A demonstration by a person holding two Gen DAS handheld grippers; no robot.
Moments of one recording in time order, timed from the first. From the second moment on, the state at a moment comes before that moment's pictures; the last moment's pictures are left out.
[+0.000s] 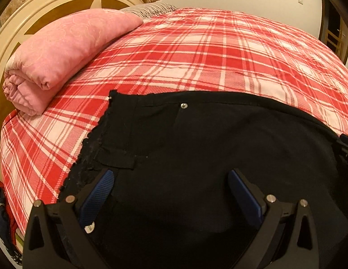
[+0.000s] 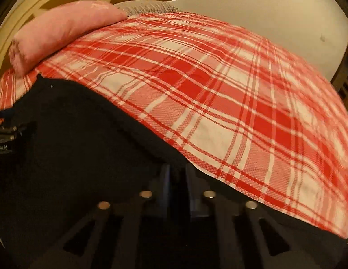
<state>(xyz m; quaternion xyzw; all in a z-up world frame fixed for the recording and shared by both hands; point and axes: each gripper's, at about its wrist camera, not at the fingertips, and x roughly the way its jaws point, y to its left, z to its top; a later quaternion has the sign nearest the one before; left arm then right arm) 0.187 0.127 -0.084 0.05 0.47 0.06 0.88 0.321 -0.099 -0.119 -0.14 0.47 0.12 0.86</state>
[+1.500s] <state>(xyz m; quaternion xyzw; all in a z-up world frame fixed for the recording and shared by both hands) 0.195 0.179 -0.043 -0.07 0.47 0.02 0.88 0.253 -0.069 -0.080 -0.15 0.41 0.21 0.88</state>
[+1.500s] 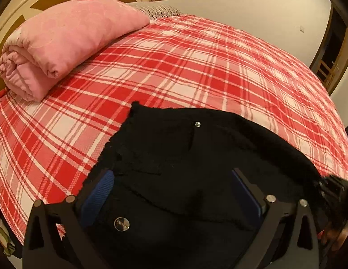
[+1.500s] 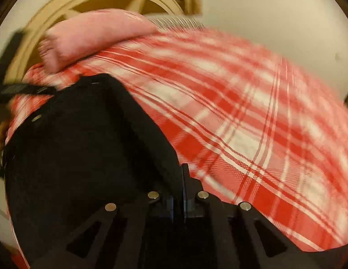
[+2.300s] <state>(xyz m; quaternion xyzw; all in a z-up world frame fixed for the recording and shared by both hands) 0.175 0.174 -0.004 -0.11 0.46 -0.02 0.88 0.093 -0.012 -0.127 -0.32 0.32 0.20 0.87</state>
